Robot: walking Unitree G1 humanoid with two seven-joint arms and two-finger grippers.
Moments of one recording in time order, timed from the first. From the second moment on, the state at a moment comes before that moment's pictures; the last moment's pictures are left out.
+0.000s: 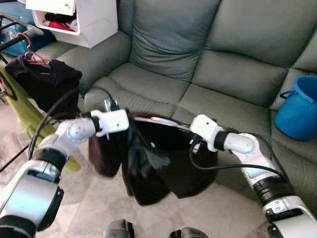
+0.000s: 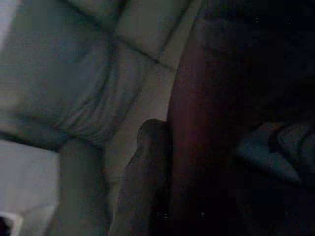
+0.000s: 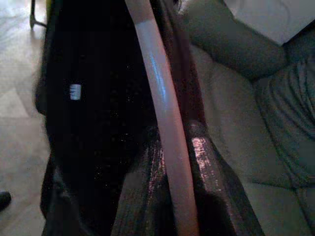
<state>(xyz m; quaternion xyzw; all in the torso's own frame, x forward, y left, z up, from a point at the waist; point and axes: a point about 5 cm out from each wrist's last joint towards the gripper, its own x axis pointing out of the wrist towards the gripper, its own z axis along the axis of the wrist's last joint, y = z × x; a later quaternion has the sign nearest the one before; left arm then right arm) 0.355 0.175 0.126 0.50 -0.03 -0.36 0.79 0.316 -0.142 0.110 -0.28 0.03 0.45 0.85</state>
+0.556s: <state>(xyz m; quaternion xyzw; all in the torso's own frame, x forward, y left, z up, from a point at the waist) 0.357 0.174 0.124 0.52 -0.04 -0.34 0.78 0.301 -0.133 0.094 -0.29 0.05 0.48 0.83</state>
